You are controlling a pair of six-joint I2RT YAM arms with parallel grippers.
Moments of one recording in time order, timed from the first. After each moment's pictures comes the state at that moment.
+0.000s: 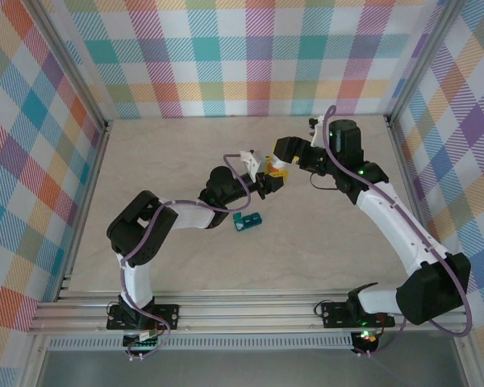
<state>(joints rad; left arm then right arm) -0.69 1.91 0.99 1.07 0.43 -0.17 0.37 1.32 1.22 -0.34 -0.47 0.64</state>
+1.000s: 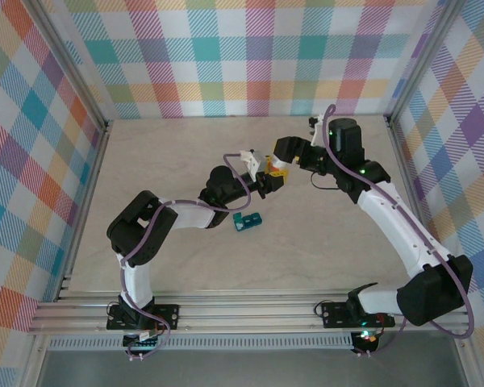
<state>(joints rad) -0.69 1.91 1.00 1.07 0.43 -0.17 0.38 1.31 1.25 -0.40 -0.44 0.62</state>
